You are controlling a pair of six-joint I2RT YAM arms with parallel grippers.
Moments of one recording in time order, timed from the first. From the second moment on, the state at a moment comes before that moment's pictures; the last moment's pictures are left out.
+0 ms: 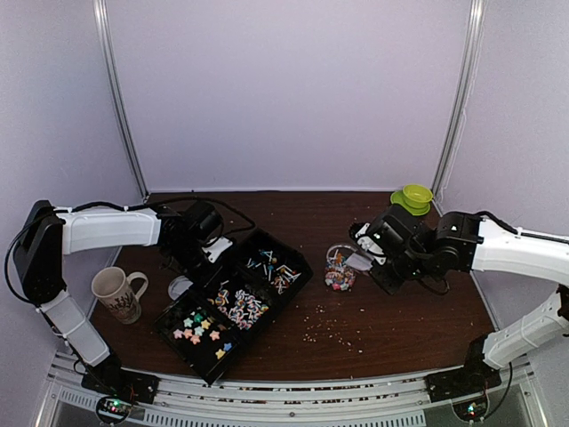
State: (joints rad) left arm -0.66 1.64 1.11 -0.76 0.09 -0.04; right arm 0.98 1.27 1.06 -0.83 0.47 0.08
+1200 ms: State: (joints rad) left arm -0.64 1.80 1.10 -0.73 0.42 -0.05; right arm 1.14 1.48 1.46 -1.01 0.41 -0.01
